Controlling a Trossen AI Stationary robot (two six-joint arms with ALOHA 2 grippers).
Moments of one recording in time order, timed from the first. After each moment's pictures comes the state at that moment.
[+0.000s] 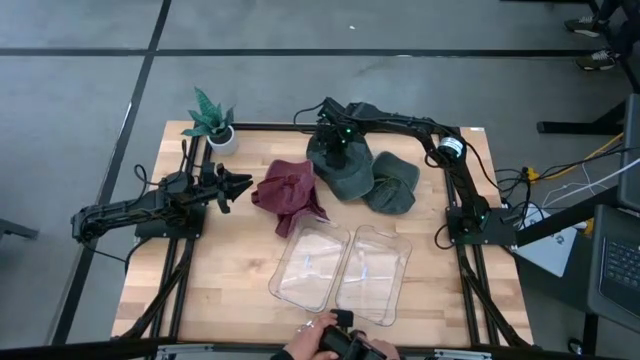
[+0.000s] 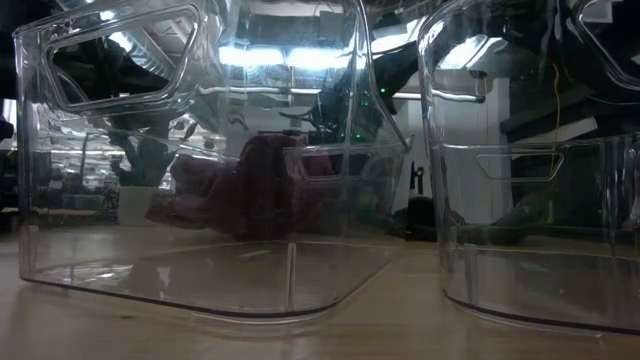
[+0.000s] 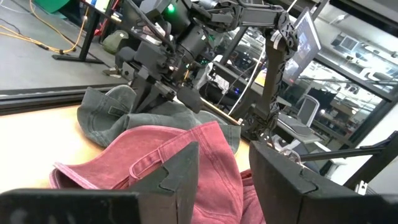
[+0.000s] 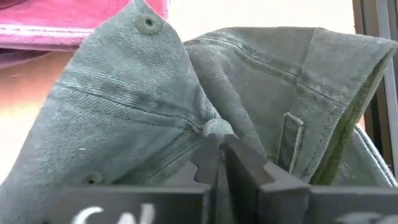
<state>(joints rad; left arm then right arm) 0.26 0.02 0.01 0.05 -0.08 -0.54 -0.56 2.19 1.82 -0.78 -0.15 -0.44</state>
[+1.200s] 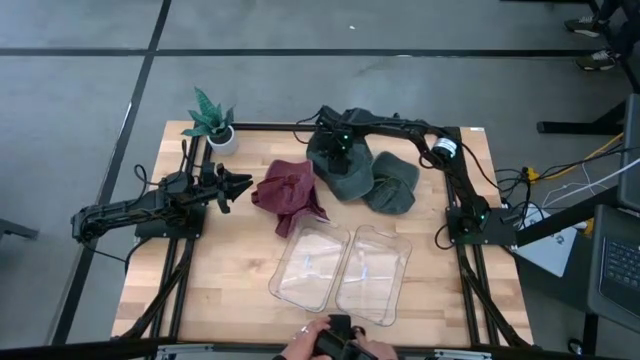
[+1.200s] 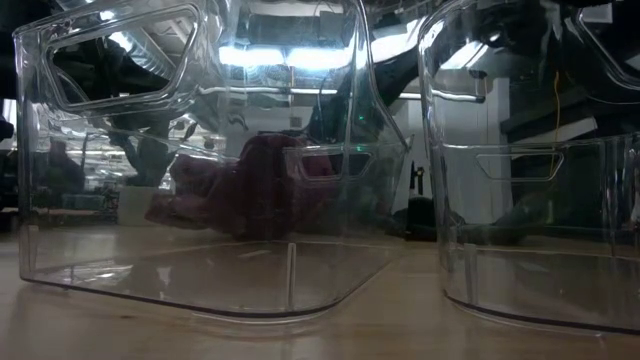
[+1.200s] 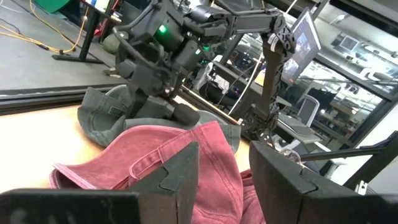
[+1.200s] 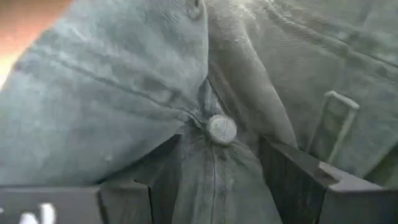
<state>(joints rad) 0.26 0.02 0.01 0.05 -0.08 -0.54 -0.54 2.25 1.81 -0.82 -0.10 -0.50</state>
